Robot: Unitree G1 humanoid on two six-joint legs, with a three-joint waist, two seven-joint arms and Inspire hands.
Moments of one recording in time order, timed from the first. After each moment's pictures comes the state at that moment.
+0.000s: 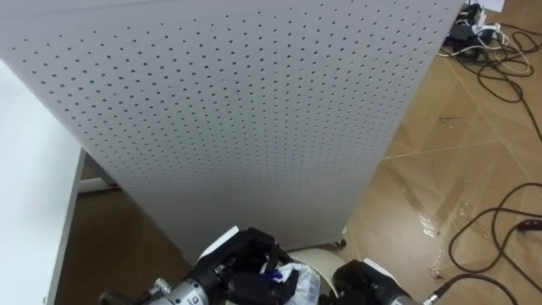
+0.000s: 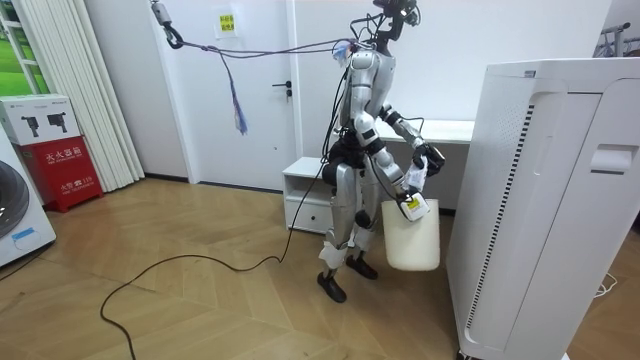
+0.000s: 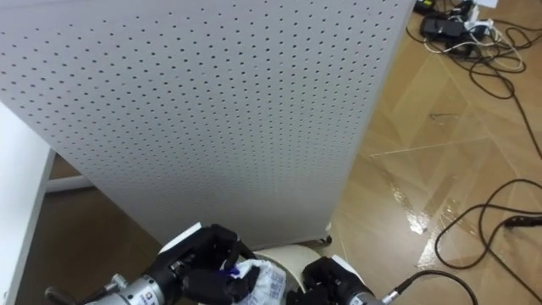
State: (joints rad) left arm -0.12 0.28 -0.30 0.36 -0.10 -0.09 -0.40; right arm -0.31 -0.29 0.37 0.90 0.05 -0.03 0.19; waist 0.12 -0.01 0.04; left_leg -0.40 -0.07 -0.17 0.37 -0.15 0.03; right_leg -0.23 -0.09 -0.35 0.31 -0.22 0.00
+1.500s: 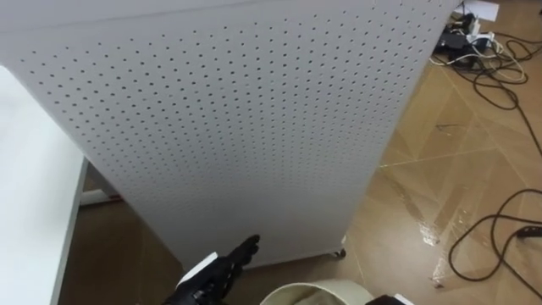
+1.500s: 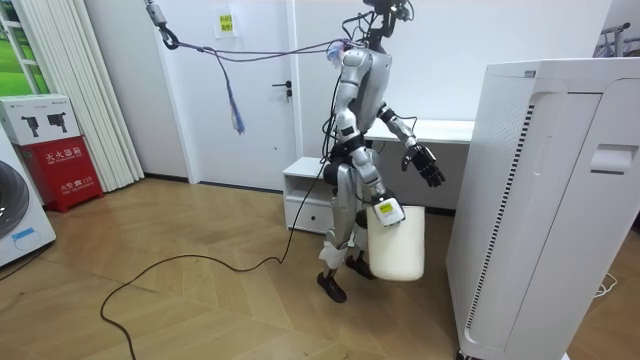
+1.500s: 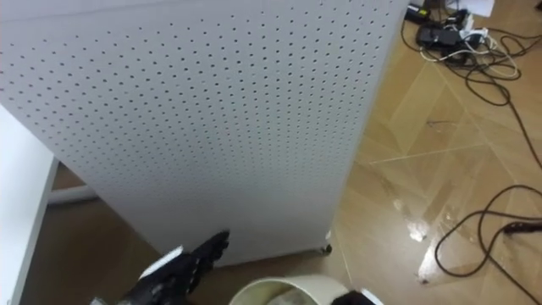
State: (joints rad) left arm 0.06 0.33 -0.22 0.39 -0.05 -0.09 -0.35; right arm -0.08 -0.37 0.28 0.86 0.10 -0.03 0.19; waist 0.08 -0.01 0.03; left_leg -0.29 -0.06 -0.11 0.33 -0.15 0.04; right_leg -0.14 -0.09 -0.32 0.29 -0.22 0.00
